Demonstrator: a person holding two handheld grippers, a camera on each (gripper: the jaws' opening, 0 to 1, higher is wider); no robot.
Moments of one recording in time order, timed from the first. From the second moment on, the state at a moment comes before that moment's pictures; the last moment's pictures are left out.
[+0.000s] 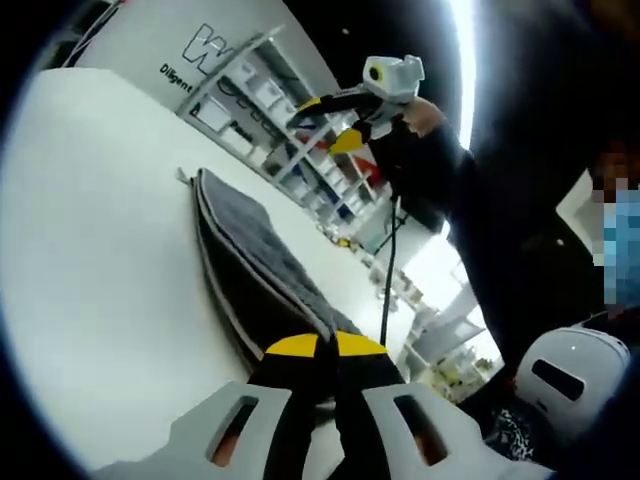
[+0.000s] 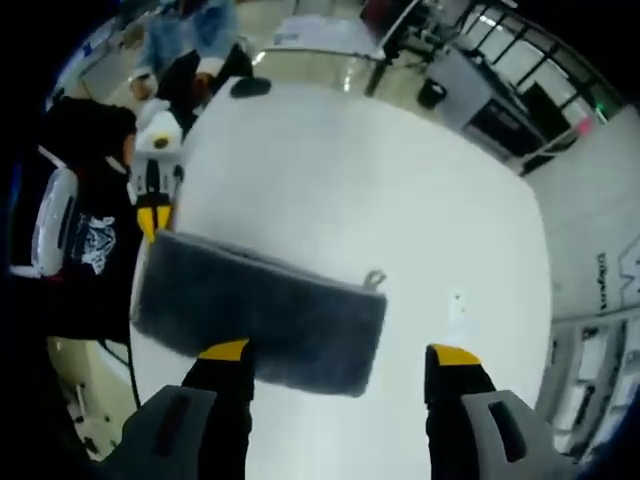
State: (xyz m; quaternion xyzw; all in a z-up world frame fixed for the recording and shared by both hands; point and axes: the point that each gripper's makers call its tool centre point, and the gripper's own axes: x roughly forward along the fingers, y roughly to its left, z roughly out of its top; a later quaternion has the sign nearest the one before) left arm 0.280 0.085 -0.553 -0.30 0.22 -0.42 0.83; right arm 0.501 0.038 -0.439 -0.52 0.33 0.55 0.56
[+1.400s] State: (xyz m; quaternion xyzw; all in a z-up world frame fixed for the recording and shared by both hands) left arm 0.279 0.084 -0.549 -0.31 0.20 -0.45 0.81; right arm 0.532 0.065 -0.483 -0.54 0.35 0.56 0.52
